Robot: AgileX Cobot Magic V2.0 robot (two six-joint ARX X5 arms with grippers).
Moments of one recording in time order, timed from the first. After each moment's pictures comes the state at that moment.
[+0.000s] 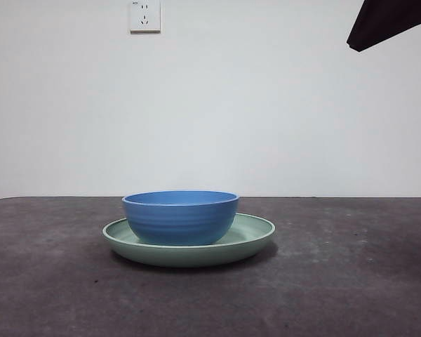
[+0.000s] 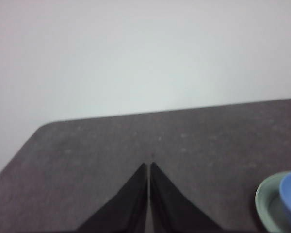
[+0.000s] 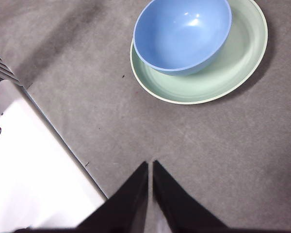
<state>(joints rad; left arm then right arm) -0.05 0.16 0.21 -0.02 0.06 0.07 0.51 0.96 0.96 -0.86 -0.44 0.06</state>
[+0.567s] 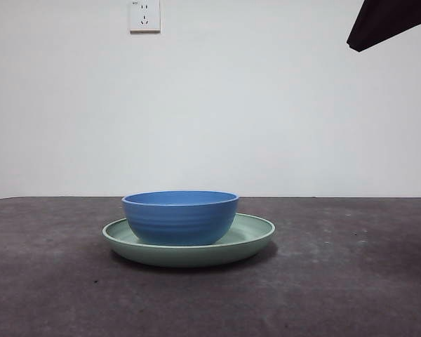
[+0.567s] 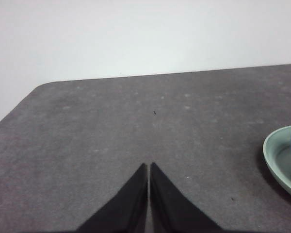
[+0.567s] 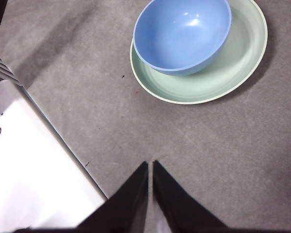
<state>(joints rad) -0.04 0.00 0.03 -0.09 0.04 0.06 0.51 0.96 0.96 -0.86 -0.44 0.06</state>
